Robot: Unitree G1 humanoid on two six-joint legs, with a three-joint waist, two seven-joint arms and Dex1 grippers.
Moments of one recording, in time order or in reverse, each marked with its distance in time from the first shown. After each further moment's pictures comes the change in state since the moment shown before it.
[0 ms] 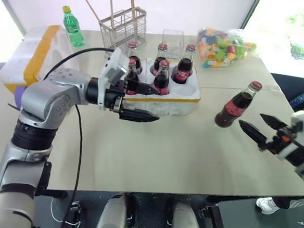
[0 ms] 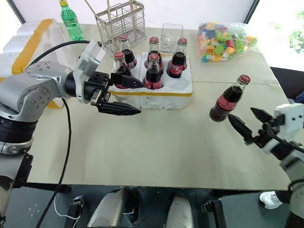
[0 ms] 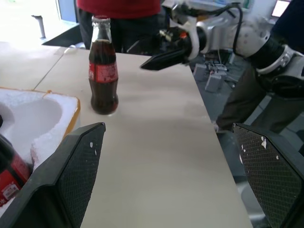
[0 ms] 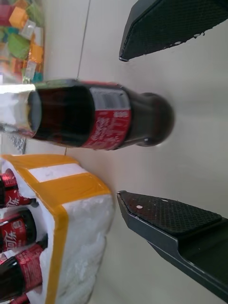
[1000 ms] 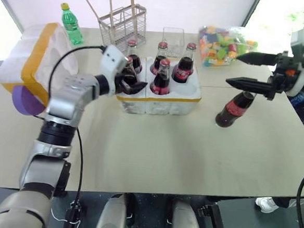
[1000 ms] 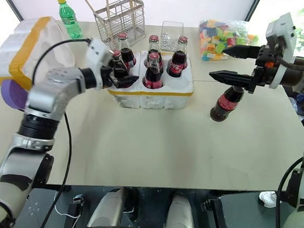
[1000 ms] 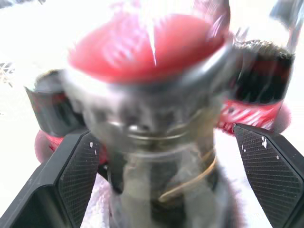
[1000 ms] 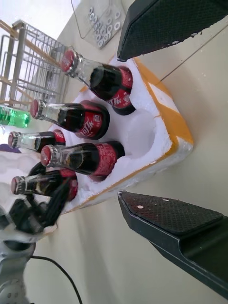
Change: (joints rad) left arm -0.024 -0.090 0.154 0.212 0.265 -0.097 0.429; right arm -0.777 -0.406 0.399 0.442 0.037 -0.028 0.545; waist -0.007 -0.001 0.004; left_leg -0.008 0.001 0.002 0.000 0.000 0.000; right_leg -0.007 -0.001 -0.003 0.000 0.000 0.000
